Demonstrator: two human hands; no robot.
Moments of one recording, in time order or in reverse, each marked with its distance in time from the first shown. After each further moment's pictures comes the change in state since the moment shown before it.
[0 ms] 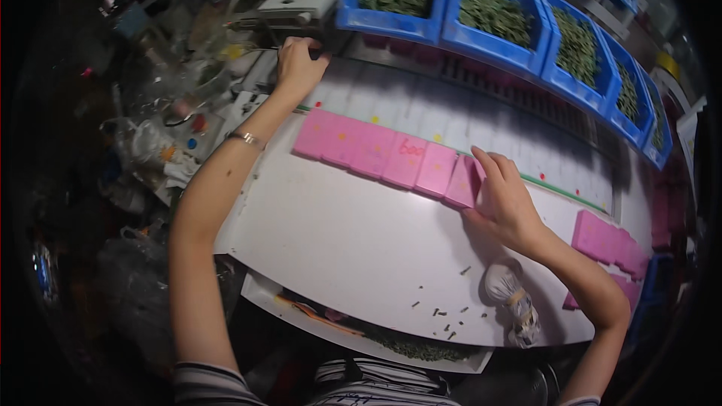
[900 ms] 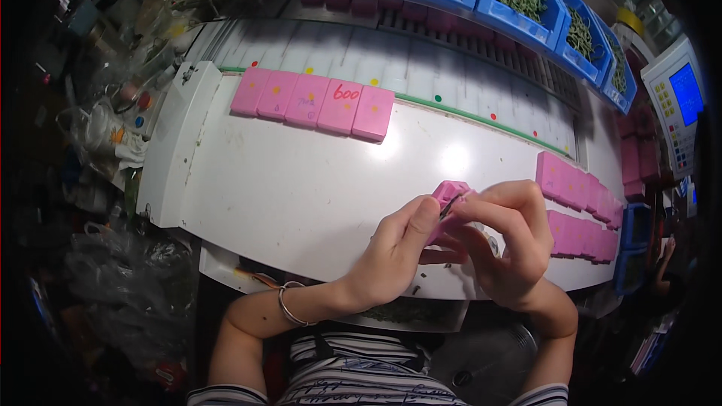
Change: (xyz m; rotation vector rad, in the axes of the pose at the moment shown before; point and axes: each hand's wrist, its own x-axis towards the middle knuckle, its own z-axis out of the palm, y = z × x) left_hand -0.233 0.249 -0.105 -1.711 -1.013 -0.733; right_hand -0.080 -0.084 -0.040 0.143 0.392 -0.128
